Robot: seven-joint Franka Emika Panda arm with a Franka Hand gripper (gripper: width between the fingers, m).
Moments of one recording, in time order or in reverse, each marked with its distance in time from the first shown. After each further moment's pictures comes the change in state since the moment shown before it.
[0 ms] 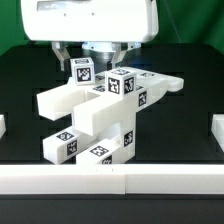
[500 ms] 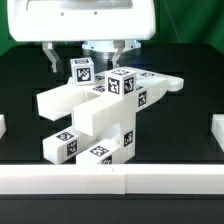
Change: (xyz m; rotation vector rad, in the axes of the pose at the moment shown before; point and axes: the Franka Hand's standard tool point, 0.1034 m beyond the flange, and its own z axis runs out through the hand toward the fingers) arm 0.006 0.006 -0.002 -0.035 0.016 -0.479
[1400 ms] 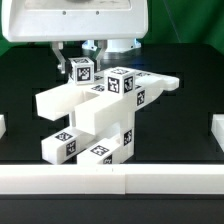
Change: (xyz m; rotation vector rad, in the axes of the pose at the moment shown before) arm -0.001 0.005 0.000 -0.021 -0.012 -0.265
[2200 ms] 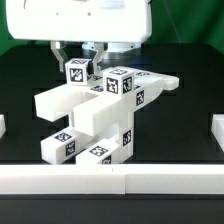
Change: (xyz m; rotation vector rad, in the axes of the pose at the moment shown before) arm 0.000 -0.001 0.002 0.016 0.007 0.632
